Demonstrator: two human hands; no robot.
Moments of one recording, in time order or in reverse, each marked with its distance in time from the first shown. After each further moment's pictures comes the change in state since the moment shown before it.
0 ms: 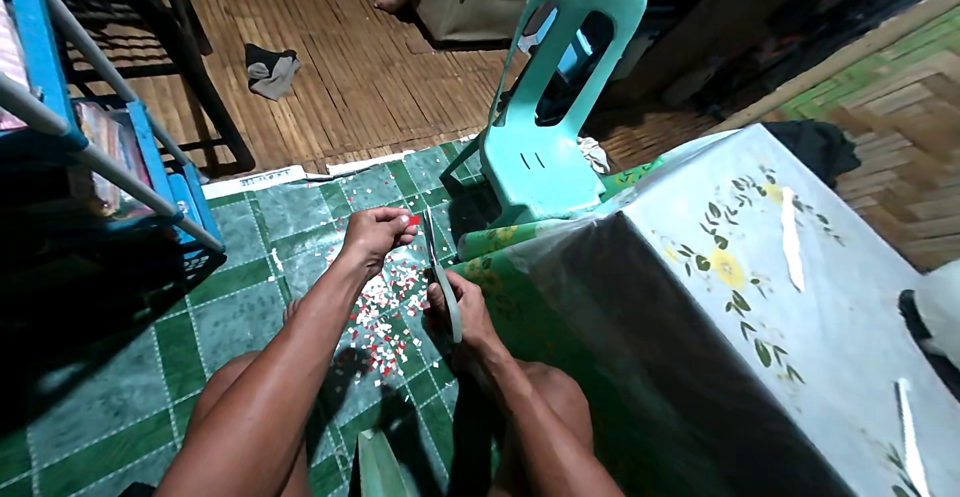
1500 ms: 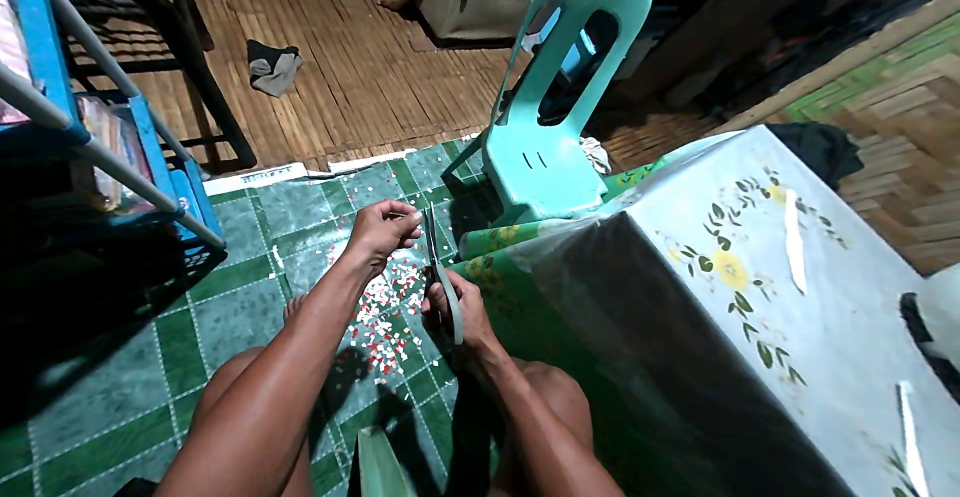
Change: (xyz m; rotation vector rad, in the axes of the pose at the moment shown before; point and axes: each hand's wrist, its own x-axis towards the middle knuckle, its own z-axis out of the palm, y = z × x) left_hand -0.004 0.003 0.002 0.056 -0.058 0.038; right_hand 0.000 0.007 0.003 0.039 -0.040 -0.114
